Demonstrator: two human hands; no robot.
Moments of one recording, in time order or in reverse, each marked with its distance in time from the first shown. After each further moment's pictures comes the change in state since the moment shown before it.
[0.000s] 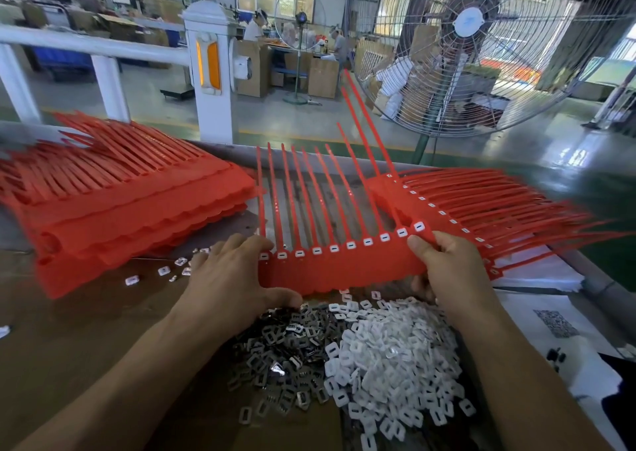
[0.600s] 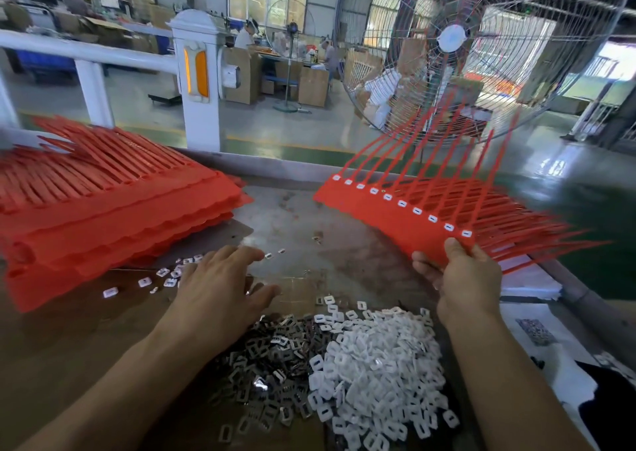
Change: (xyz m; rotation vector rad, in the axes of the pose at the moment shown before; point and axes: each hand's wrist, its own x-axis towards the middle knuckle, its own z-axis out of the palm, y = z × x) left_hand 0.001 0.003 0.010 -0.043 0.154 0.039; right_hand 0.006 -0.011 -0.008 0.547 0.395 0.083
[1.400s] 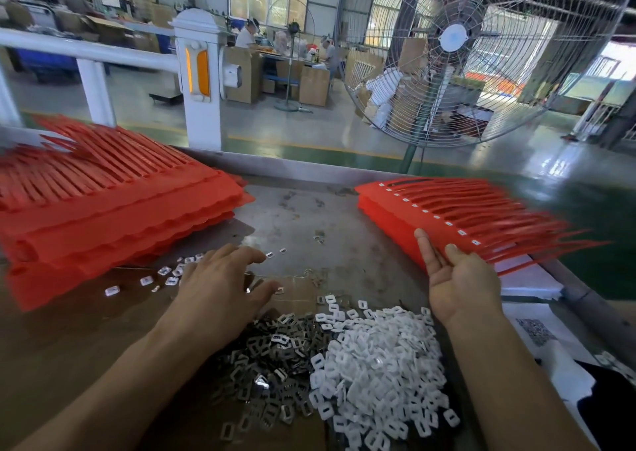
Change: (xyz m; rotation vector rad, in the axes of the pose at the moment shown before) left_hand 0.002 -0.003 -0.001 -0.023 -0.006 -0.004; right_hand -0.001 -0.009 0.007 0.469 -0.023 0.208
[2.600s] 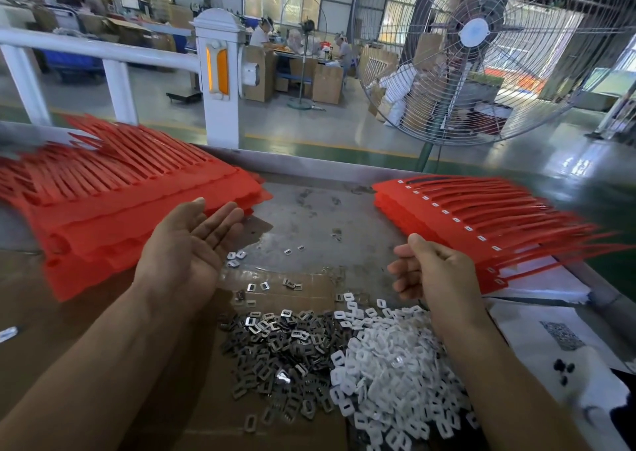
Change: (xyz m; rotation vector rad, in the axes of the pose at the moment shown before) left_hand 0.029 -0.022 -0.036 -1.873 0.274 -0.515; right_hand -0.027 0.031 0.000 -0.839 -0.306 -0.114
